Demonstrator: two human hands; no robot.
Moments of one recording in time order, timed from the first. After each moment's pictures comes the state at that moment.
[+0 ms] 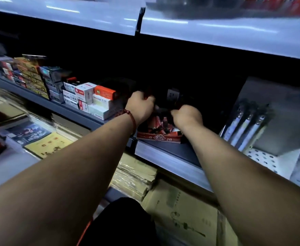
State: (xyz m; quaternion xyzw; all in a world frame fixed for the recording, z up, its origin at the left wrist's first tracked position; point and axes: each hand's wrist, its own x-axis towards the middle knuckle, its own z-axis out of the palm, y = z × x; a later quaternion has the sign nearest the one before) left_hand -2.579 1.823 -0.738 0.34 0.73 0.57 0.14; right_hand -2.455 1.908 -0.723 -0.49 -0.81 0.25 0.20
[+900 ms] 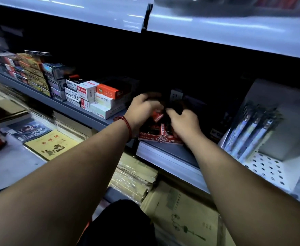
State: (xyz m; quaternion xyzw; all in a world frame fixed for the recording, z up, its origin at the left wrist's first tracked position) left_hand -2.583 1.824 -0.752 0.34 0.59 0.67 0.29; right_hand -2.461 1.908 -0.750 -0.42 -0.78 0.36 0.30
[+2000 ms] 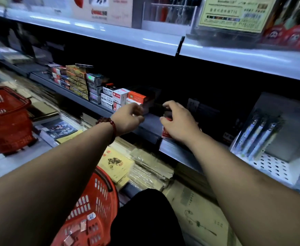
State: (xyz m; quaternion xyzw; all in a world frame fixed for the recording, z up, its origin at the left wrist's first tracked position) left_hand -2.608 1.682 -0.731 0.40 0.80 0.43 0.10; right_hand -2.470 1.821 -0.719 -0.23 -0.93 0.18 0.24
